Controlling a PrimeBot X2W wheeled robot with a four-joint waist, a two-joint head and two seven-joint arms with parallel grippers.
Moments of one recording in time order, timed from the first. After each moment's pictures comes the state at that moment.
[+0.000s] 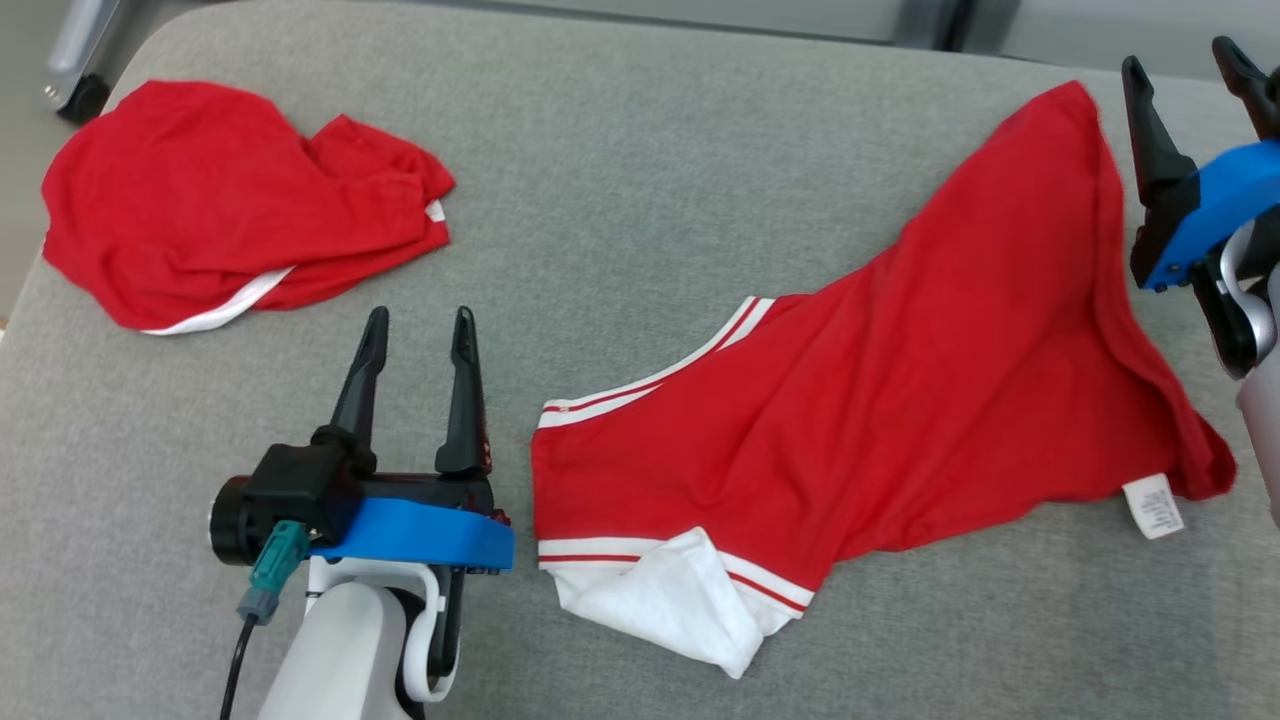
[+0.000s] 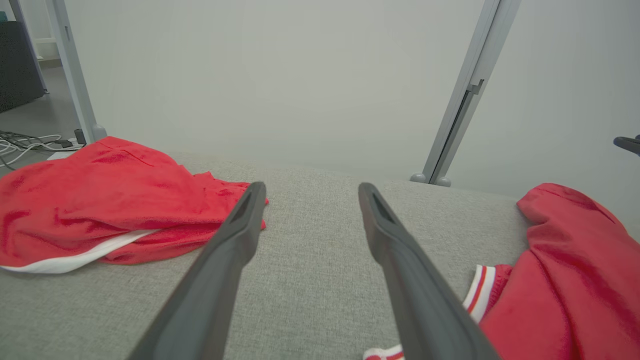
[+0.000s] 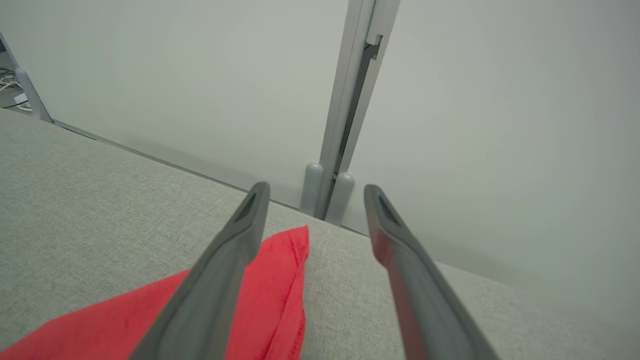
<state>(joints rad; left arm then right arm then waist) -0.27 0.05 -0.23 0.21 -0.28 0.02 -0.26 -0.98 -0.38 0.20 0.94 0.18 0.13 -0.18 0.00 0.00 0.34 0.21</state>
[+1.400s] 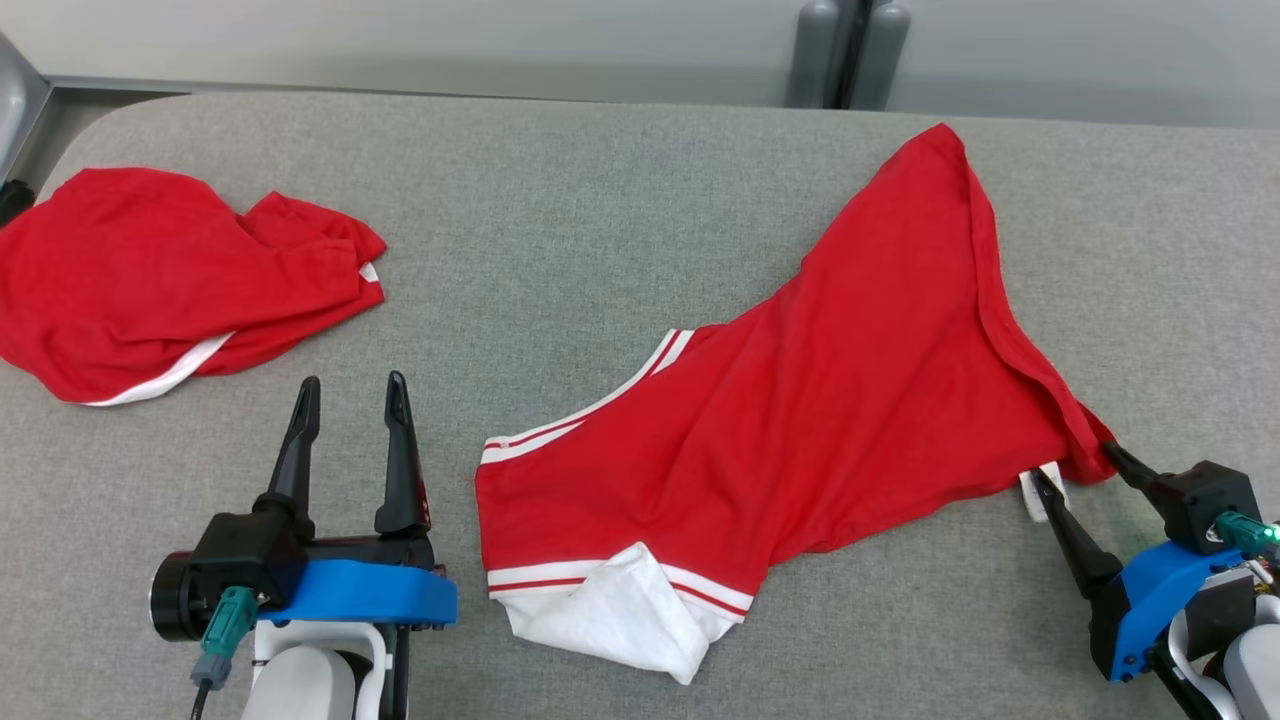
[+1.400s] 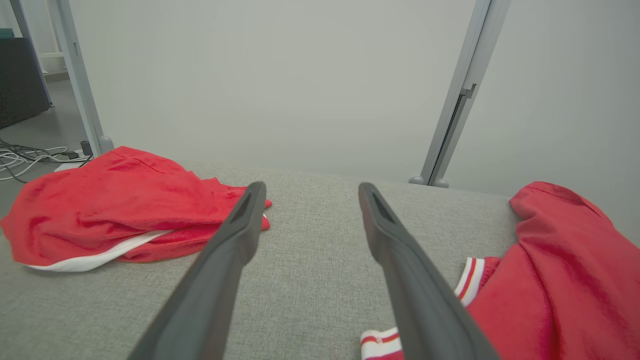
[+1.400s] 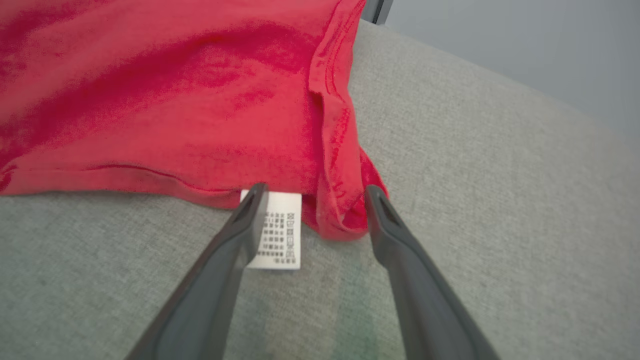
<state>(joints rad) -0.15 0.05 -0.11 0.18 -0.21 -0.02 -0.26 -0.19 -0.45 0.19 0.33 0.23 0.13 -0.01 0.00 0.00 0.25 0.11</state>
